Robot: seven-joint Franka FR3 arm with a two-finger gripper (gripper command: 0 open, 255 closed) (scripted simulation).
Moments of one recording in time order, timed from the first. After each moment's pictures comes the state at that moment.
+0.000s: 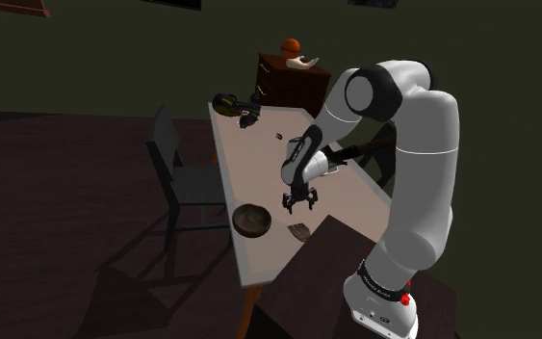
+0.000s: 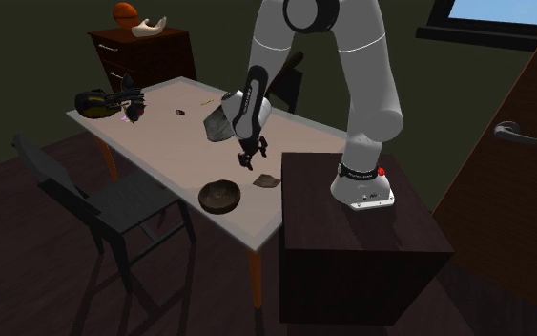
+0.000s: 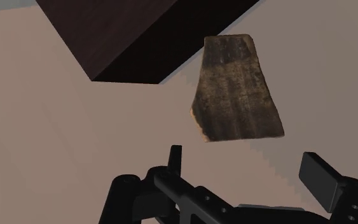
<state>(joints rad) -0.07 0.42 -0.34 -2.46 -0.06 2.62 0.37</state>
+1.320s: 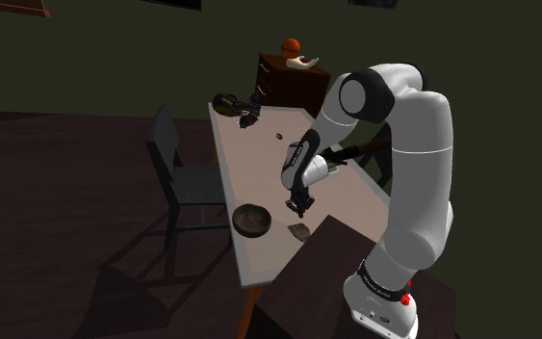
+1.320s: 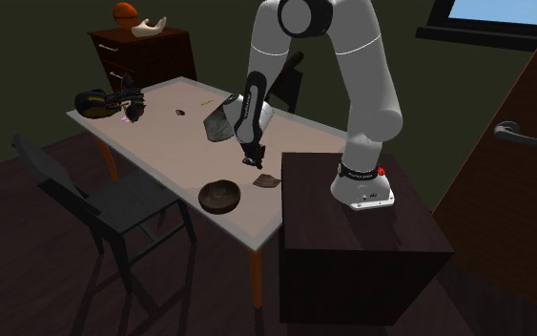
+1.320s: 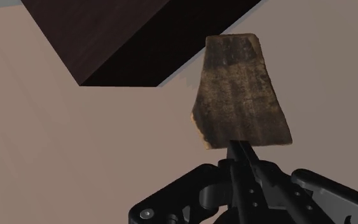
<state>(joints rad) -0.08 0.46 -0.33 -2.46 -0.05 2.67 0.36</state>
